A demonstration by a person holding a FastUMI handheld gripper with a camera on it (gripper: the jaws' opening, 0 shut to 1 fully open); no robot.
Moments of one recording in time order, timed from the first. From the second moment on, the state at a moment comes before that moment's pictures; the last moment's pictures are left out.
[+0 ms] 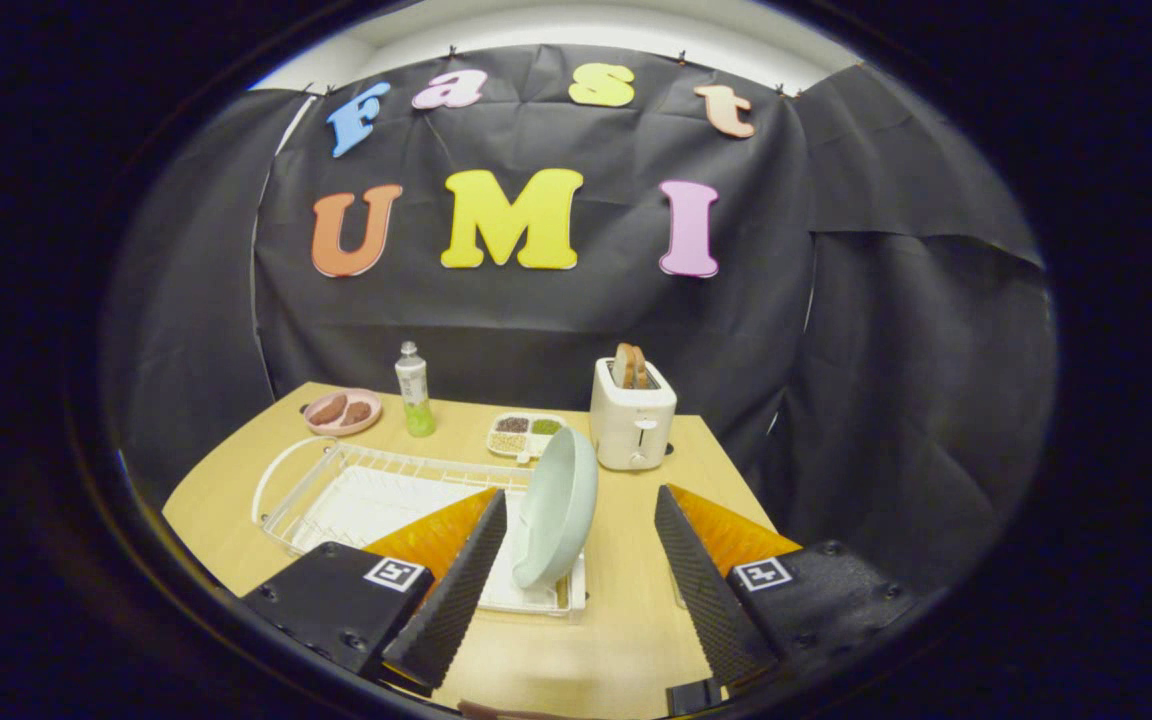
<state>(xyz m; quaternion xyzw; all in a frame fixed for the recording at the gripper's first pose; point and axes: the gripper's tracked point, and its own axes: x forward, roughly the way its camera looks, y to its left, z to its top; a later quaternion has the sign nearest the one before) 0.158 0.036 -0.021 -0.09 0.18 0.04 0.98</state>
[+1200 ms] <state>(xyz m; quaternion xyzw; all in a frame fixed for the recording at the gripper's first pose) 0.267 0.052 -0.049 -0.30 0.46 -0.06 0.83</state>
